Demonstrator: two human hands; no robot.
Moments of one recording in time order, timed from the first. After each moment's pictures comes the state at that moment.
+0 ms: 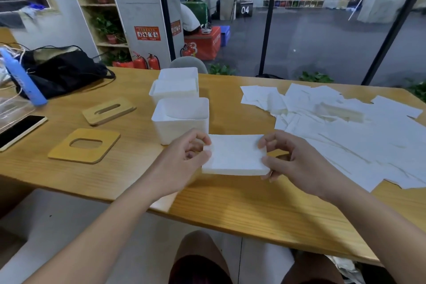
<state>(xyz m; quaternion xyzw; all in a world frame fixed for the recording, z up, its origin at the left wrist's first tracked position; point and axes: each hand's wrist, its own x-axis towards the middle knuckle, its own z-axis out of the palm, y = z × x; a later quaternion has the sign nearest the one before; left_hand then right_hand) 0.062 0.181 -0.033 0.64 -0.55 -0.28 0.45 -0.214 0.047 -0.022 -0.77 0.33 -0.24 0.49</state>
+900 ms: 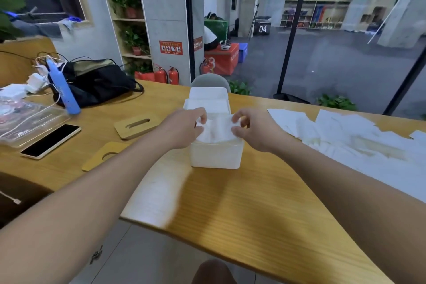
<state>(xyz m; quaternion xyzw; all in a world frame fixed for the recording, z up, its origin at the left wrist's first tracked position) 0.214 0.102 0.026 0.77 -0.61 -0.03 0.17 -0.008 -0.015 0.034 -0.88 0.35 -0.20 0.24</state>
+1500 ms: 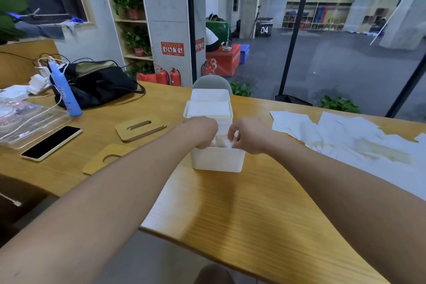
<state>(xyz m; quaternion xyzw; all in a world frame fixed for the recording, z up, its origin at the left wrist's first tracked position) 0.198 0.034 0.009 0.79 -0.61 0.01 -0.12 0.026 -0.038 0.015 -0.94 0.34 -0.05 0.06</state>
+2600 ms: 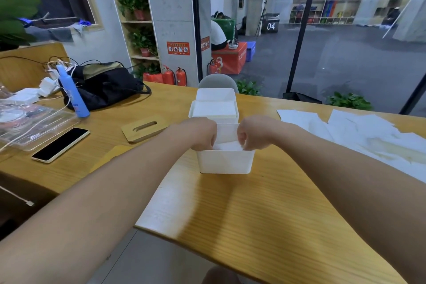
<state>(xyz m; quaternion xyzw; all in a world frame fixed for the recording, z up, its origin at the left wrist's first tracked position) 0.210 0.052 0.021 0.77 -0.63 -0.05 -0.08 0.038 -0.056 0.029 -0.95 0.30 0.10 -0.01</state>
